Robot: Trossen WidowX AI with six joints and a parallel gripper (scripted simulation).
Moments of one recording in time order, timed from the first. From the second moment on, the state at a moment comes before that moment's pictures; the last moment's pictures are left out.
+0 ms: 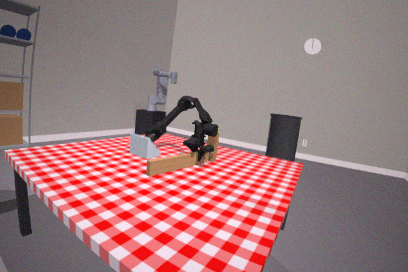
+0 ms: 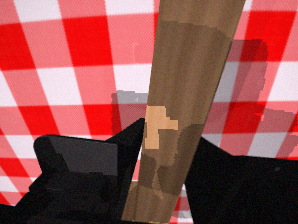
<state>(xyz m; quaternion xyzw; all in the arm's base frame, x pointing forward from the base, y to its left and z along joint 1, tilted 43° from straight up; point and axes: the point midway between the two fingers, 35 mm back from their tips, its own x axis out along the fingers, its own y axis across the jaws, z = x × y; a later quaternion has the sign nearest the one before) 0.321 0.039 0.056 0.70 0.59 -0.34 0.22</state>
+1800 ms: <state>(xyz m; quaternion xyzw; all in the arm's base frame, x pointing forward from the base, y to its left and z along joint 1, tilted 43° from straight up) 0.339 0.036 0.056 0.68 0.61 -0.30 0.27</state>
